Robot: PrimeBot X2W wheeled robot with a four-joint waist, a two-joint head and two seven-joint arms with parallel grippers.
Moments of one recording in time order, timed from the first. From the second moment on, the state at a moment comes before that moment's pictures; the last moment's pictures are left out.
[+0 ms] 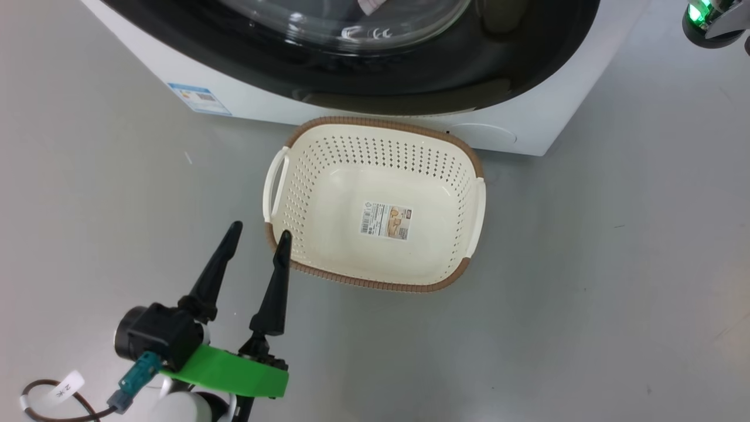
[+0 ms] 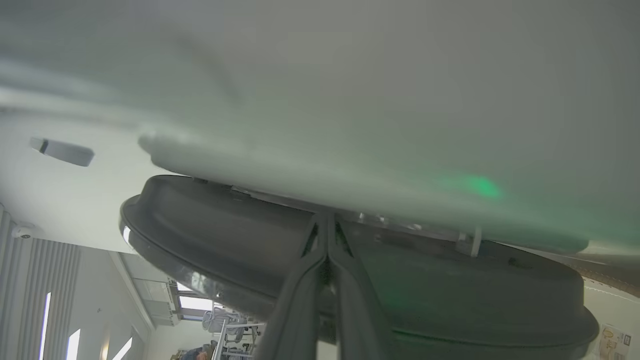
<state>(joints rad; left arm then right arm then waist) -0.25 0.04 -0.15 0.15 -0.26 -0.12 -0.25 -1.29 -0.34 0.29 0.86 1.79 0.13 0.72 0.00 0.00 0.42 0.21</state>
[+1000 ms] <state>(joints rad) -0.25 0.04 -0.16 0.16 -0.26 -0.12 -0.25 -1.14 -0.33 0.34 0.78 1.78 0.12 0.79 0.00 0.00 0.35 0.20</state>
